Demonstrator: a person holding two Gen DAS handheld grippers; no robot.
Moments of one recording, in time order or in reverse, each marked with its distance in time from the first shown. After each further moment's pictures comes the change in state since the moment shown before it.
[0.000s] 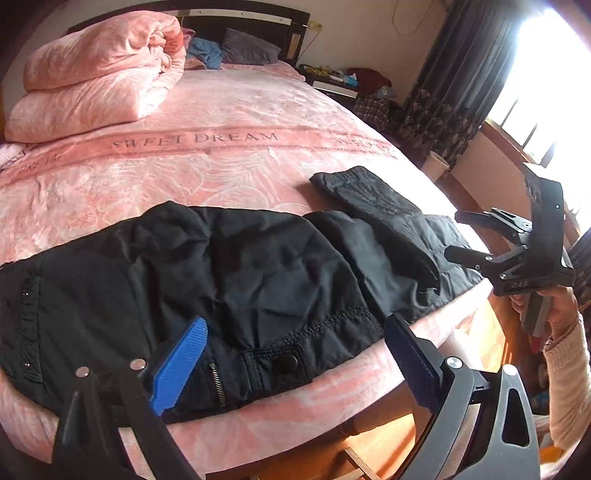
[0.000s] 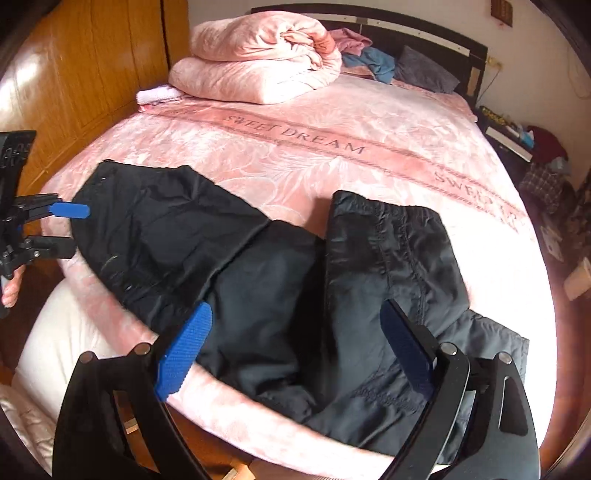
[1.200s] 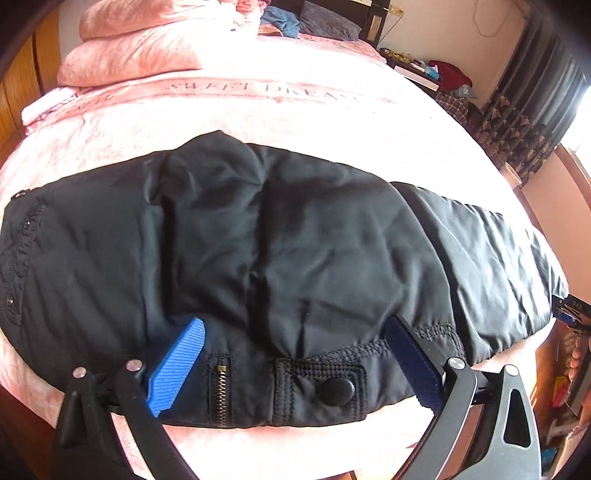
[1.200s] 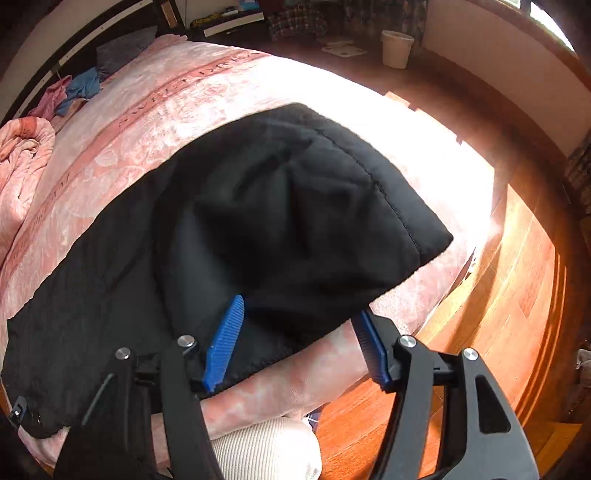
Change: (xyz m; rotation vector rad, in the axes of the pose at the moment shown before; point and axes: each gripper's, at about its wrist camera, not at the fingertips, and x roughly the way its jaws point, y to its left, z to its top) left arm 0.067 -0.004 -0.038 -0.160 0.074 0.192; right arm -0.007 -0.214 -0.206 0.966 0.156 -0.339
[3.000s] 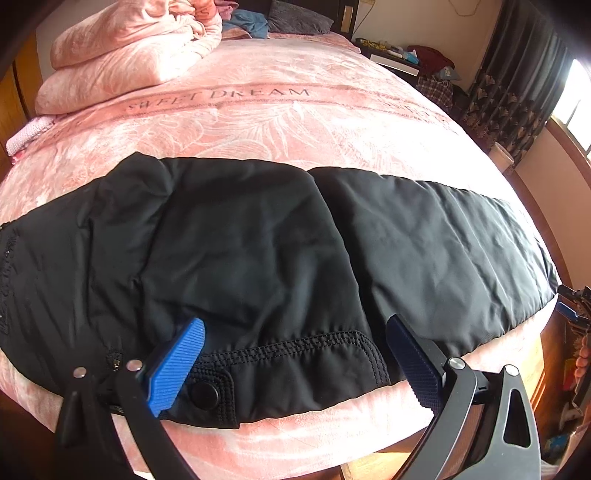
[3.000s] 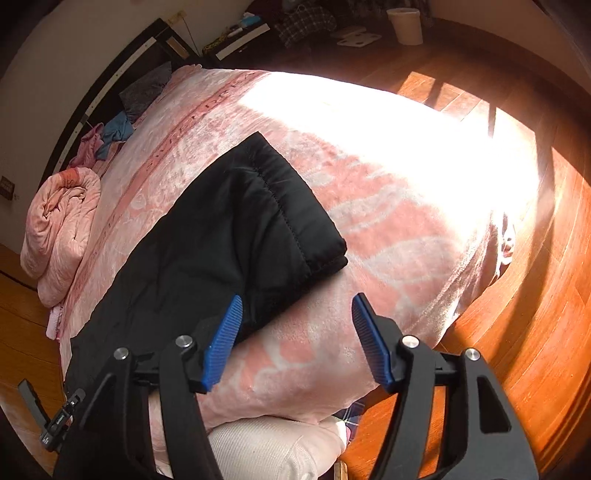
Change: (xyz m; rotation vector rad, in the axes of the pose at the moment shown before) left arm 0.010 -0.089 0.001 0.056 0.004 0.025; right arm 0.000 -0.099 0.020 0.145 0.016 0.329
